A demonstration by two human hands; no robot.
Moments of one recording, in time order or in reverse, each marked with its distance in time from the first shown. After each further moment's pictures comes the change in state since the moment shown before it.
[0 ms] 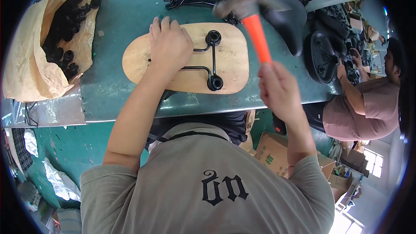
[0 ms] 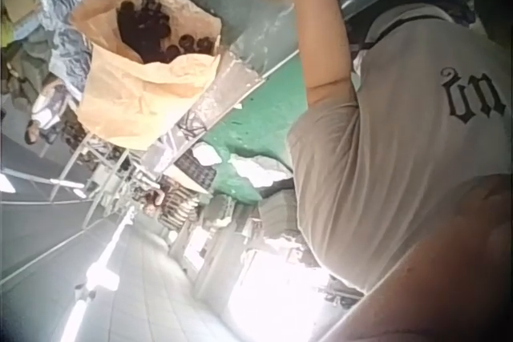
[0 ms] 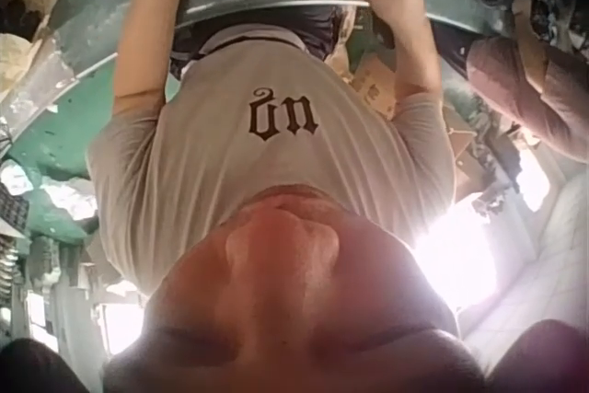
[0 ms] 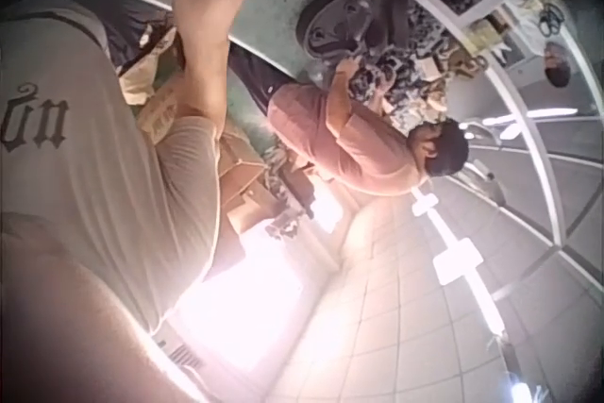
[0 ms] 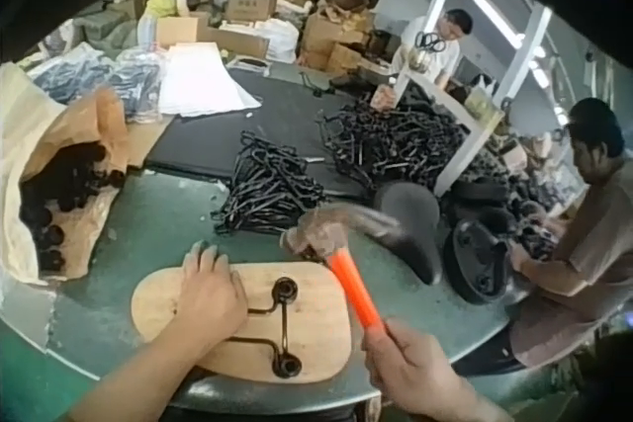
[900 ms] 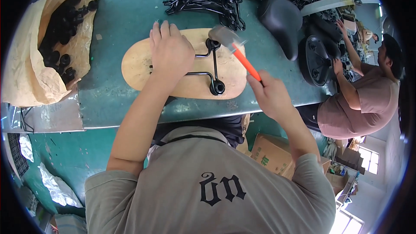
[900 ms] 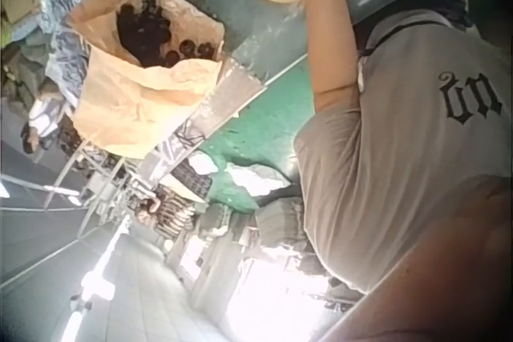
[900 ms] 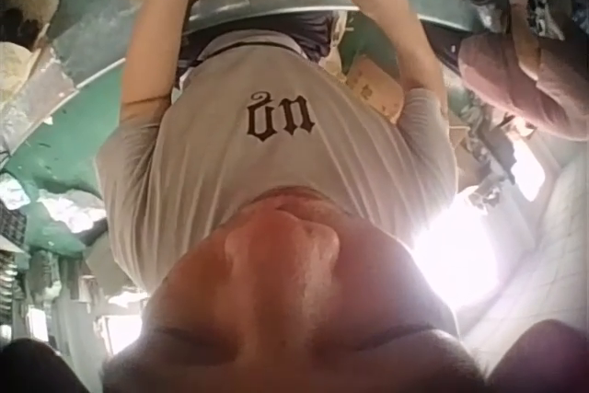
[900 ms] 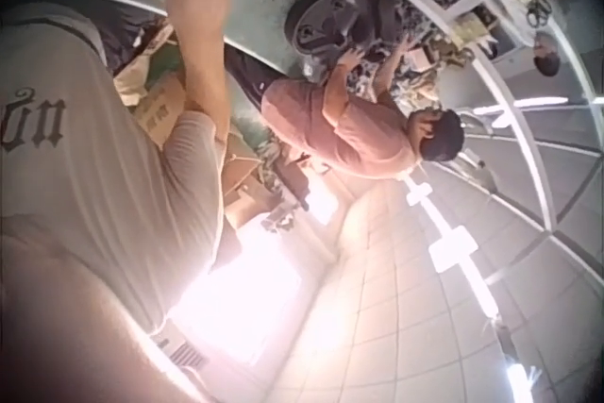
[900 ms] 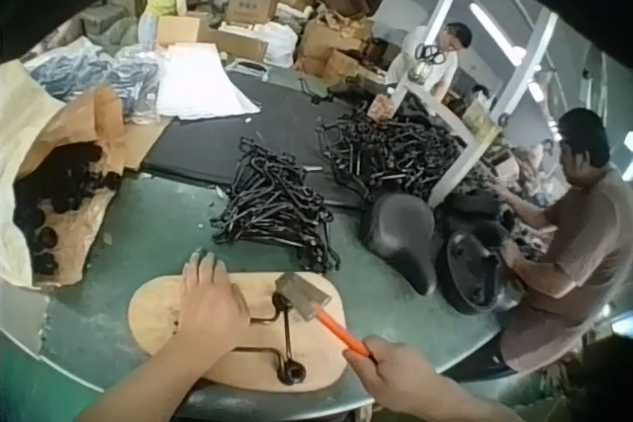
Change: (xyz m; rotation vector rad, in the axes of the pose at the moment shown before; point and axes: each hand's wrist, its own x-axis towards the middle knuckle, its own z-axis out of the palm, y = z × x) left_hand 0.002 0.004 0.005 -0.039 0.080 0.006; right_hand 0.018 0.024 -0.003 -0.776 0.057 -0.304
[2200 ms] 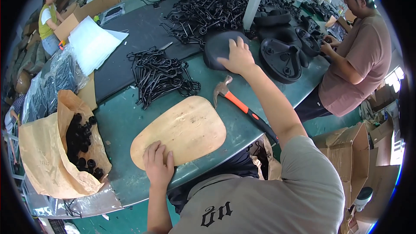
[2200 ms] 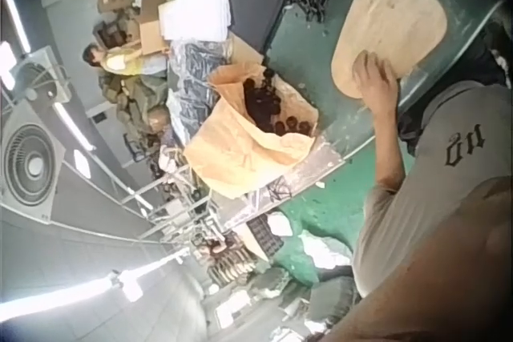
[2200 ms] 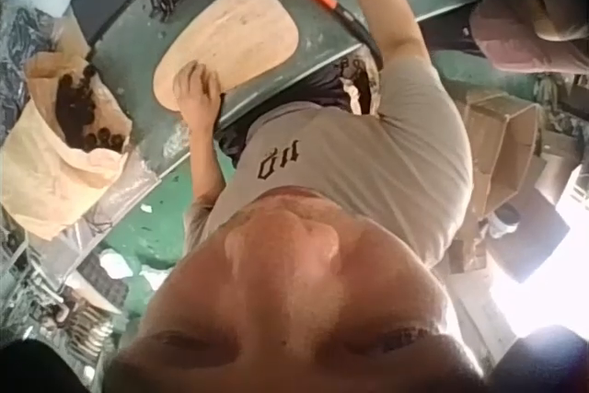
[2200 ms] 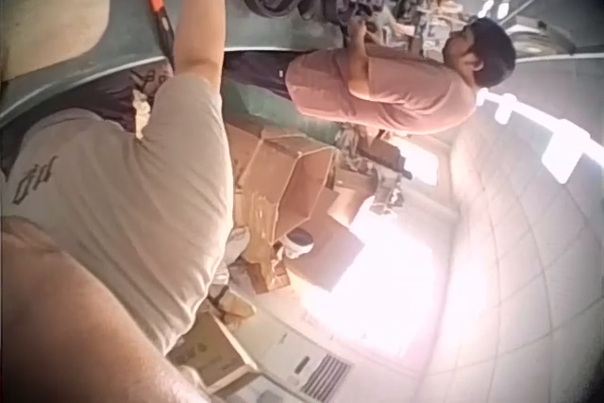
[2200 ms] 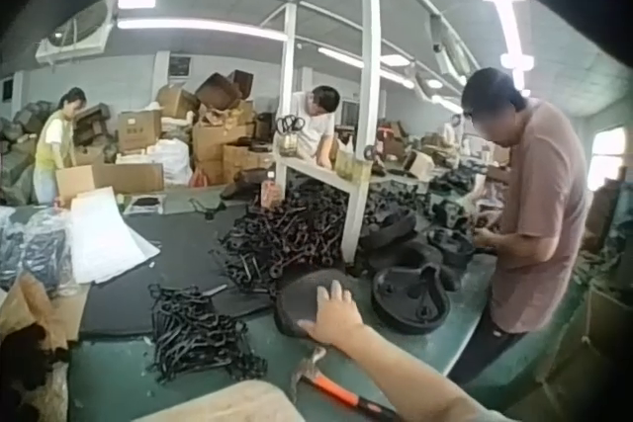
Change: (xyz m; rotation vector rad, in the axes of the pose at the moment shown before) left_hand -0.077 -0.022 -0.073 -0.311 -0.035 0.351; right_hand 0.169 0.129 -0.059 -0.271 0.637 0.206
